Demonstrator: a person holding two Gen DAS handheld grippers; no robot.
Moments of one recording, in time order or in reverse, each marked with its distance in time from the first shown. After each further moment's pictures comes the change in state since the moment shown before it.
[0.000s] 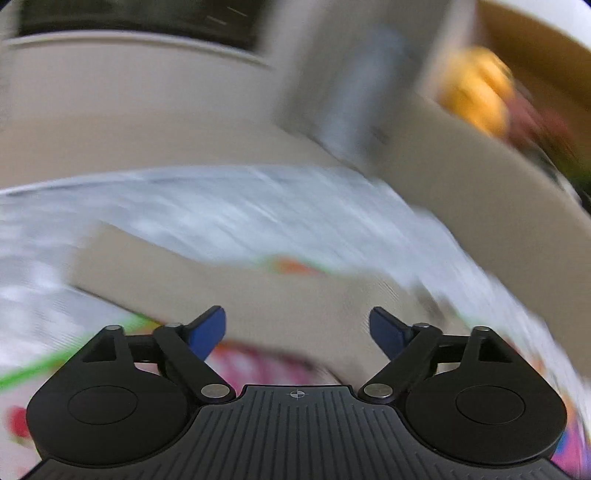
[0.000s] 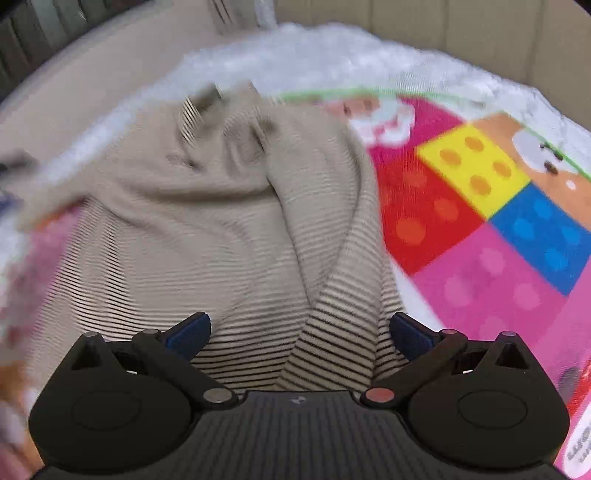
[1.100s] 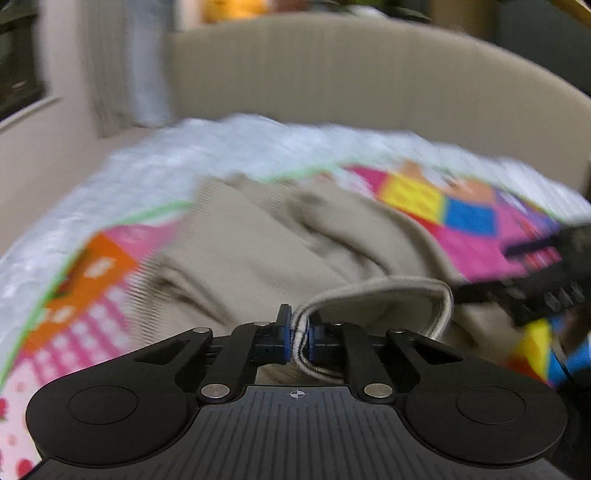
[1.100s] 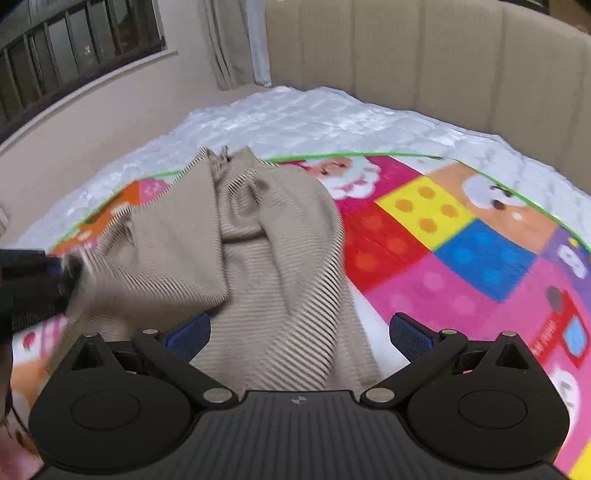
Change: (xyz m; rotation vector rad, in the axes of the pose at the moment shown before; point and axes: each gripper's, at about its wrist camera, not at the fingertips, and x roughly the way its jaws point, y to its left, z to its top) left arm -0.034 -0.115 -0.079 0.554 0.113 -0.146; right arm -0.035 -0.003 -0.016 0.049 -0.137 -0.026
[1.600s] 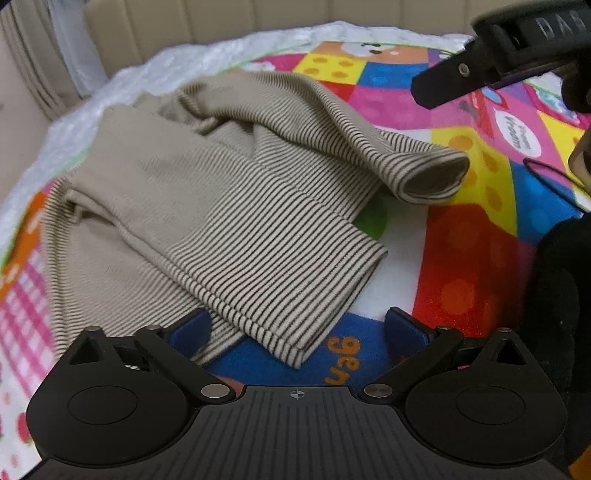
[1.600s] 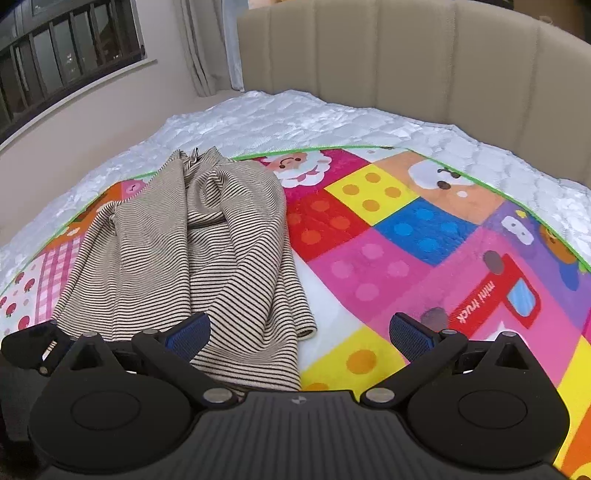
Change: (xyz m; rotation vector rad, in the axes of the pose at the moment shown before) left arm 0.016 -0.106 -0.068 0.237 0.291 -0.084; right arm -0.051 -0.035 -0.038 0.022 -0.001 -0.064
